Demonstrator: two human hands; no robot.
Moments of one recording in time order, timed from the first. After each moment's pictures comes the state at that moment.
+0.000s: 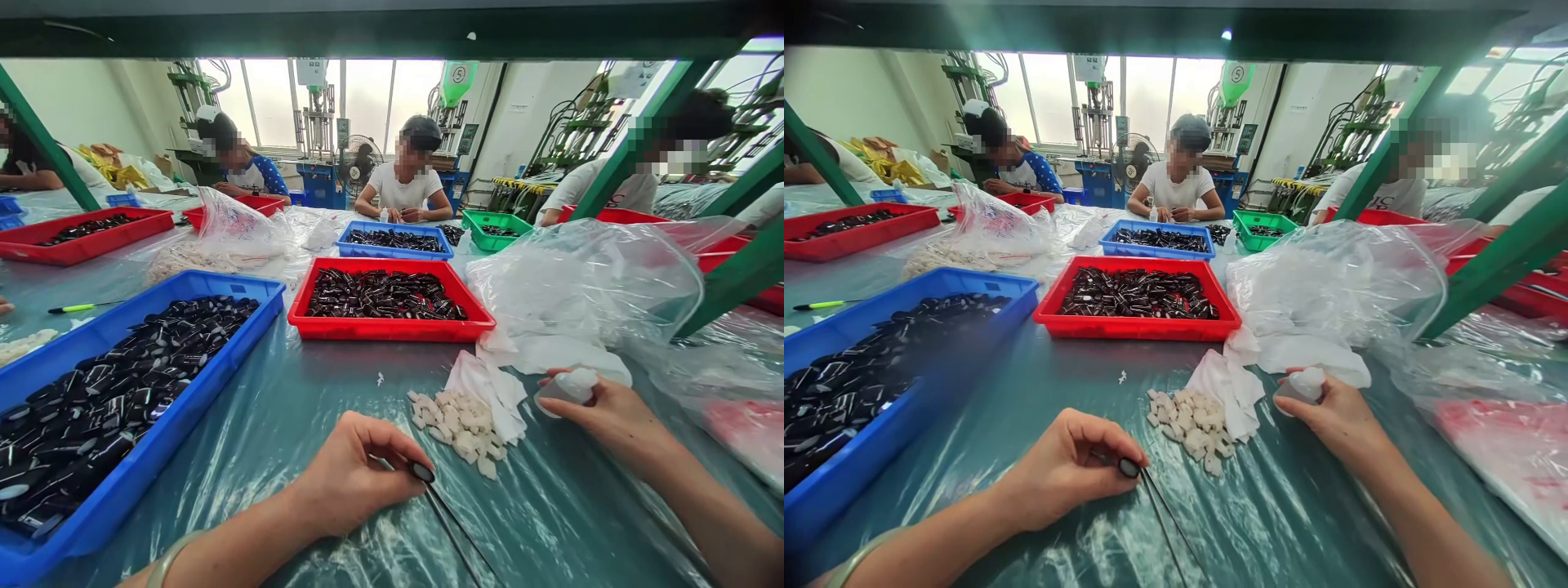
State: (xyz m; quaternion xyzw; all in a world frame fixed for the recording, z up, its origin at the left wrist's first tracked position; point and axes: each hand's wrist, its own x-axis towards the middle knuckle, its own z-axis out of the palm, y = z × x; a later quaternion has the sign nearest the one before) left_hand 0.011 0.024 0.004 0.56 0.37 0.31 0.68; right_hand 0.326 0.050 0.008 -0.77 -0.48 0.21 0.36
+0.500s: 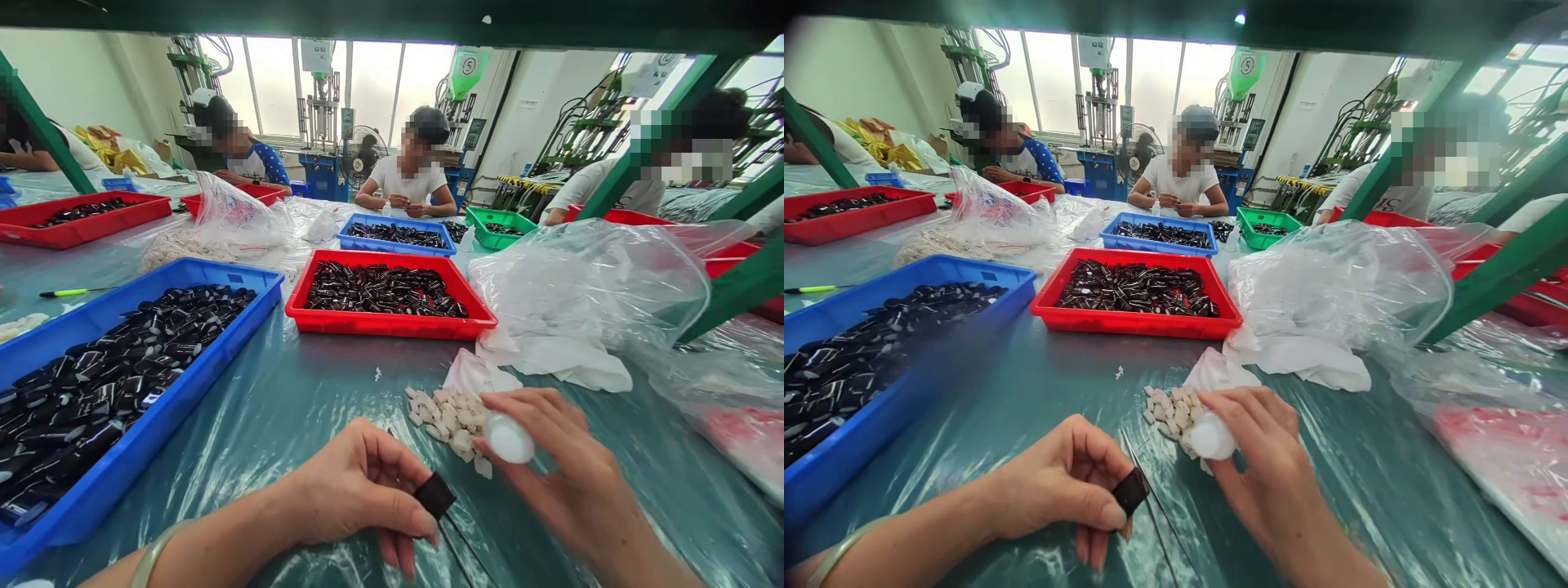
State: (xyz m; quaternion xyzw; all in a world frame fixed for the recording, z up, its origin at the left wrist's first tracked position) left_hand 0.007 0.021 0.008 0.43 0.28 0.18 0.84; right_hand 0.236 0.004 0.022 -0.48 -0.80 -0.06 0.35
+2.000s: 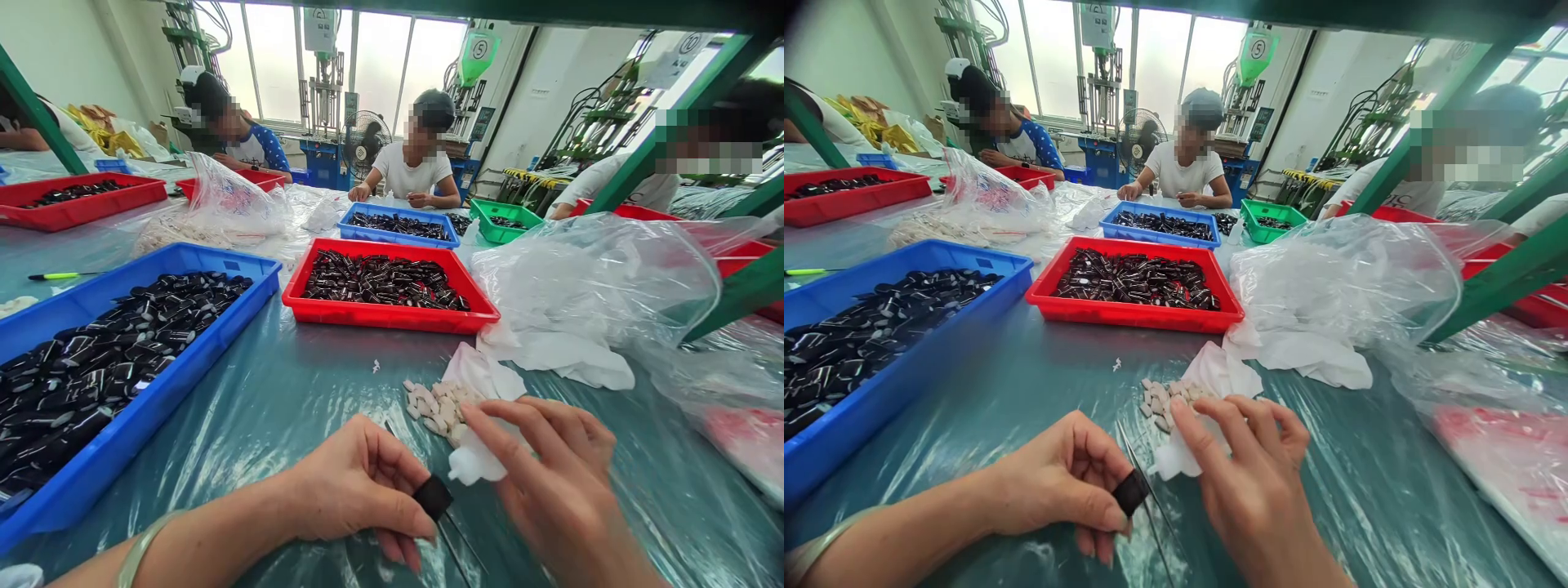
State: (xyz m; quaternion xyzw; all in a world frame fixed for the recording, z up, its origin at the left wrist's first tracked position) left_hand 0.013 0.020 0.005 0.44 0.31 0.16 0.83; right_hand 0.225 -0.009 0.014 -0.47 -0.82 -0.21 0.26
